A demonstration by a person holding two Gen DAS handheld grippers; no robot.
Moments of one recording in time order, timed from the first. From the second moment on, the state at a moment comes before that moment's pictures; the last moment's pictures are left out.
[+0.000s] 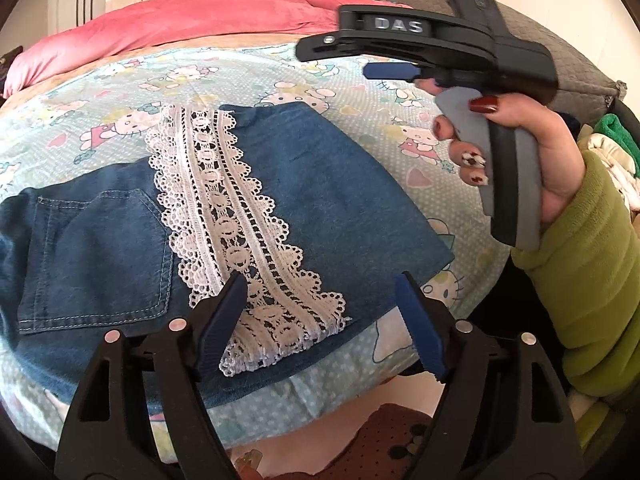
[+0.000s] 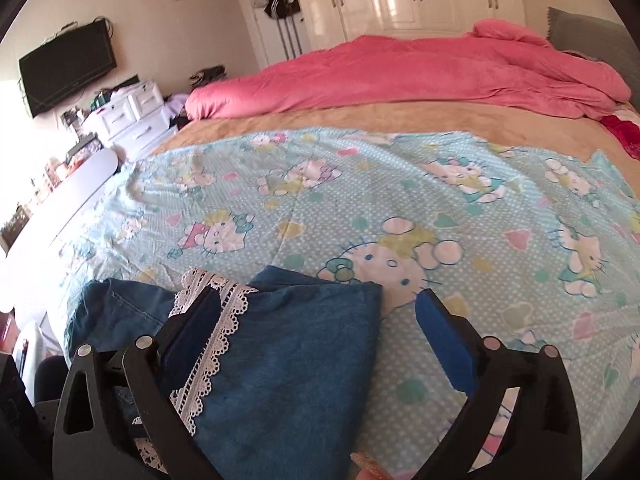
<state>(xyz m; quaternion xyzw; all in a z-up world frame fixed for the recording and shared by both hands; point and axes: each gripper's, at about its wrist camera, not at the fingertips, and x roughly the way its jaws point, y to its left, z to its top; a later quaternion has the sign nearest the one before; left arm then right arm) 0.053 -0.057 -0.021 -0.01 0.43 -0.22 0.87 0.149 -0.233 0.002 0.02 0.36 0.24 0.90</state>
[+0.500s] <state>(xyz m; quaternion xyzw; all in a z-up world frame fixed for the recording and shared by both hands) 0.042 -0.041 0.003 0.00 0.41 -0.19 0.89 0.116 -0.249 0.018 0.03 0.34 0.25 0.91</state>
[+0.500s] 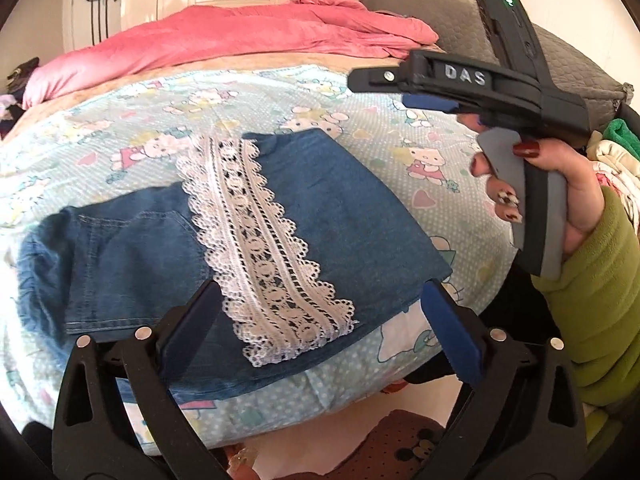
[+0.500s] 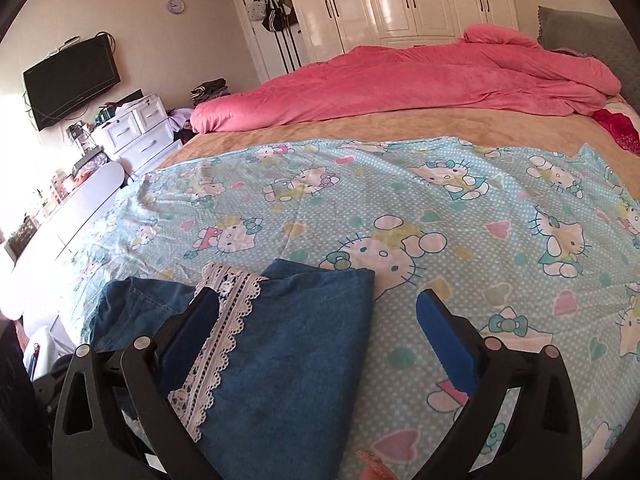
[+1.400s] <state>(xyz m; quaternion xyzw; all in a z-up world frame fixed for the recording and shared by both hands) 0.014 0.028 0.025 -0.05 0.39 -0.11 0.91 0.066 -0.197 0.043 -0.03 0.33 0.29 0.90</state>
